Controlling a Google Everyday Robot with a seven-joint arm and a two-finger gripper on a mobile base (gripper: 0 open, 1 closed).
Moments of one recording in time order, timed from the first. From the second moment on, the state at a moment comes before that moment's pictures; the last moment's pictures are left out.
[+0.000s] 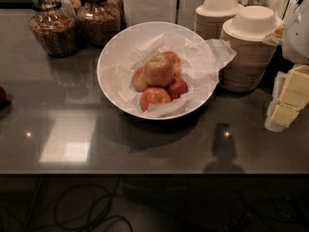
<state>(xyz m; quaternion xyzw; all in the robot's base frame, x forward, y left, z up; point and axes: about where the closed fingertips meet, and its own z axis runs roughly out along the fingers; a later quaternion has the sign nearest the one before) 0.438 -0.217 0.976 -0.60 0.78 -0.03 0.16</state>
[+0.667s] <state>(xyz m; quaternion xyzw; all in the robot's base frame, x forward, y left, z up) 0.442 -0.209 0.977 -0.61 0.78 -0.03 0.17</state>
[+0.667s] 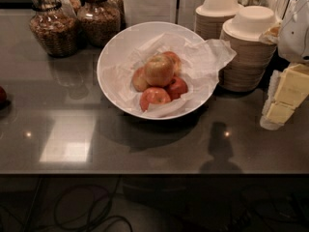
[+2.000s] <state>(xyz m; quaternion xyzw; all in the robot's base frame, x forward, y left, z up) 0.468 -0.132 0.973 -0.65 0.72 0.04 0.23</state>
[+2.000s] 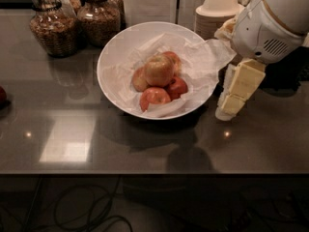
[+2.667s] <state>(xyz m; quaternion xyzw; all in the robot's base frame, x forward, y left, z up) 0.505 -0.076 0.961 -0.61 0.71 0.15 0.32</state>
